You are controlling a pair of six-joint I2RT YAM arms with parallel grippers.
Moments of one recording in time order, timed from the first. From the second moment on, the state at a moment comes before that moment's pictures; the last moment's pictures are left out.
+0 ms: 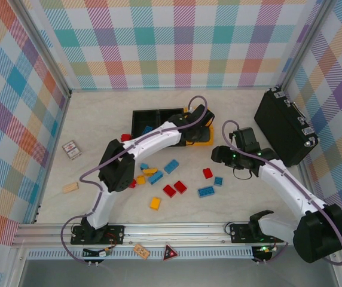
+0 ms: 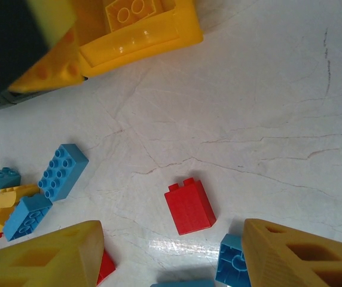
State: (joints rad) left arm -0.85 2.20 1.99 -0.75 -0.14 -0.71; right arm 0.35 1.11 0.79 -0.63 -0.19 0.57
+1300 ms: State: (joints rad) left arm -0.83 2.03 1.83 -0.76 -0.10 -0.63; right arm 0.31 1.02 0.76 -0.69 -0.22 0.56
